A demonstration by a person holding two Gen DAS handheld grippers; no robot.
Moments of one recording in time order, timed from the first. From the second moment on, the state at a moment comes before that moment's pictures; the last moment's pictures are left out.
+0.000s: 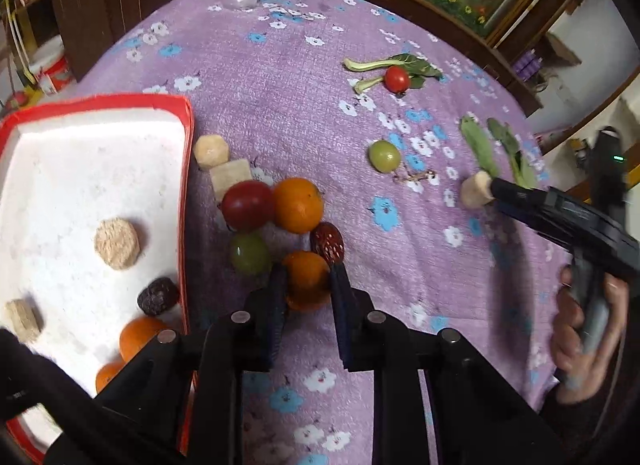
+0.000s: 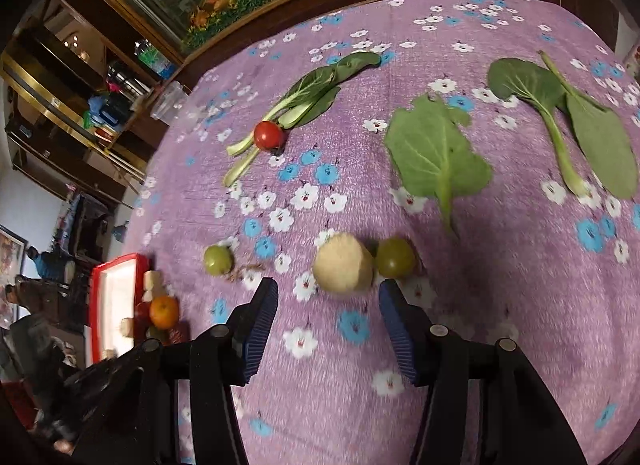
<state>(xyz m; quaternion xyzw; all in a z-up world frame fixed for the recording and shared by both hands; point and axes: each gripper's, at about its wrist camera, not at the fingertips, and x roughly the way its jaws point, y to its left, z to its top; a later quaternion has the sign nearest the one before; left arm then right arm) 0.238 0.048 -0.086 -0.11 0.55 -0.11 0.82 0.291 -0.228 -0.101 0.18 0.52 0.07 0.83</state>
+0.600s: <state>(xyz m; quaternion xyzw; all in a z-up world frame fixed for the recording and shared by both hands) 0.215 0.045 -0.079 -0.13 0.55 -0.14 0.82 0.295 -0.221 -0.099 0.17 0.51 0.06 0.84</state>
